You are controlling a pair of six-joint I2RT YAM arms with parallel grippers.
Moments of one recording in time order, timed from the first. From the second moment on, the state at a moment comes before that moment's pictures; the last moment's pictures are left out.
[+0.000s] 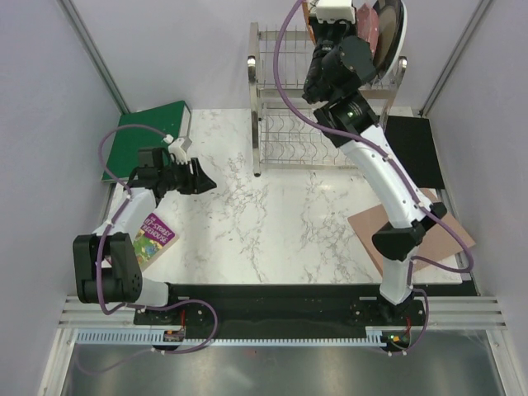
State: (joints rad) left arm 0.04 1.41 0.91 -0.23 0.69 -0.07; right arm 0.69 1.89 2.41 0.10 0.92 -0.68
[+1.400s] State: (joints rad) left arm 0.04 1.34 0.84 -0.12 0.76 -0.18; right arm 0.54 2.10 2.47 -0.06 1.11 -0.75
